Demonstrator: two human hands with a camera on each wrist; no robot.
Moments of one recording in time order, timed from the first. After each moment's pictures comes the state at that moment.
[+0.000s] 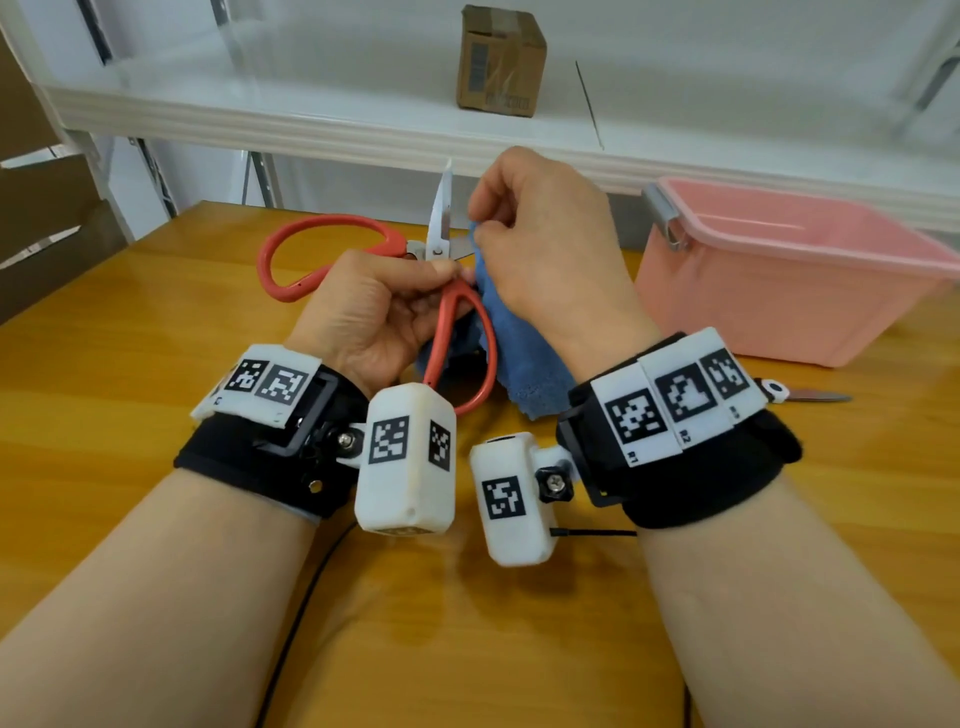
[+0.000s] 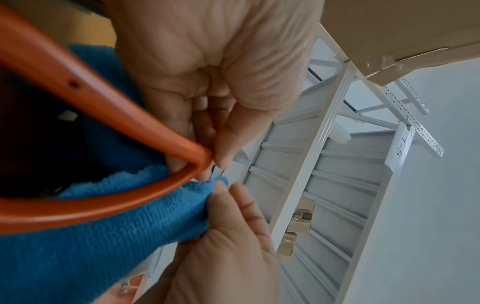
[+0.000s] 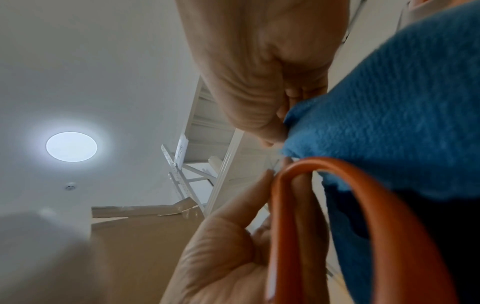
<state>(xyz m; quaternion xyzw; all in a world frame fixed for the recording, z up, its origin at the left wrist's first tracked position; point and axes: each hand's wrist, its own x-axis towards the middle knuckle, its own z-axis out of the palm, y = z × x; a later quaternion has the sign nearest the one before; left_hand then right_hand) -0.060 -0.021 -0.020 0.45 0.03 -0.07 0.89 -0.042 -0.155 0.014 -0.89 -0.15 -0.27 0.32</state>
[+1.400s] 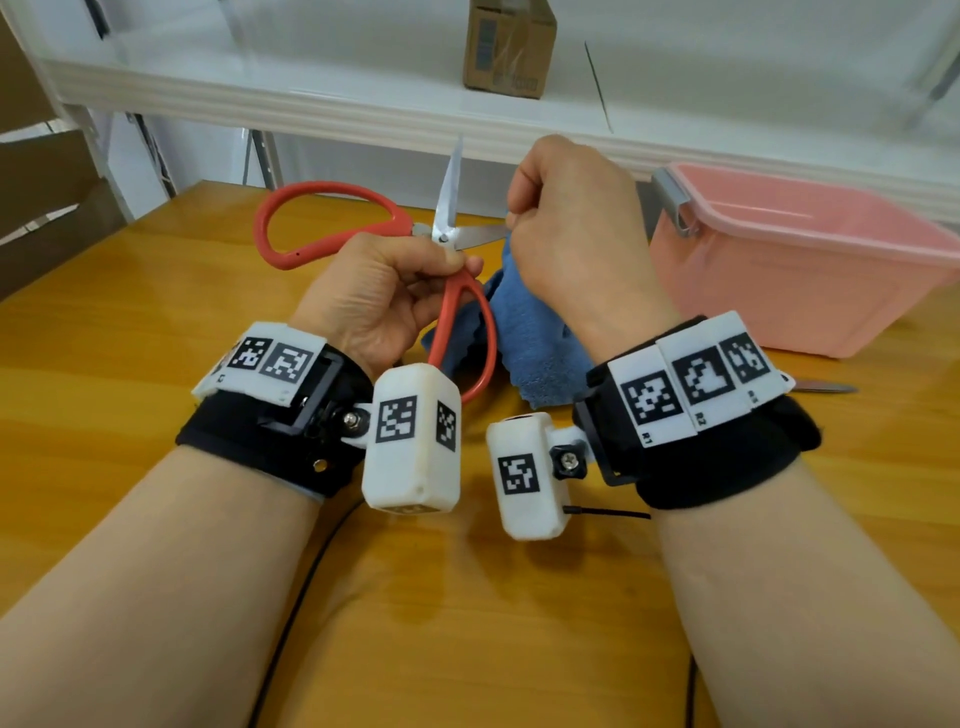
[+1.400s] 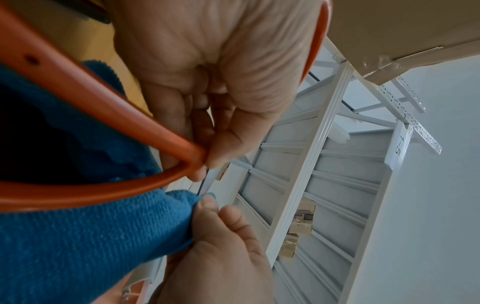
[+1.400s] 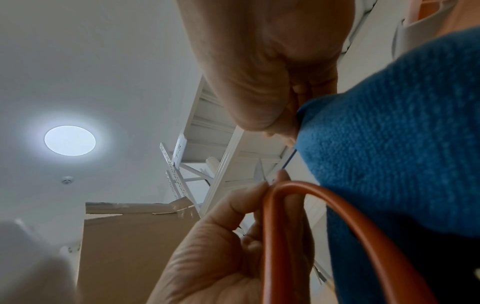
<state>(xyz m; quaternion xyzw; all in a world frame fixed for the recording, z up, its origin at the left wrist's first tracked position) -0.059 -0.019 -0.022 0.49 0.02 -0.04 0.87 -0.045 -0.162 0.016 -0.92 -0.11 -0.26 0.27</state>
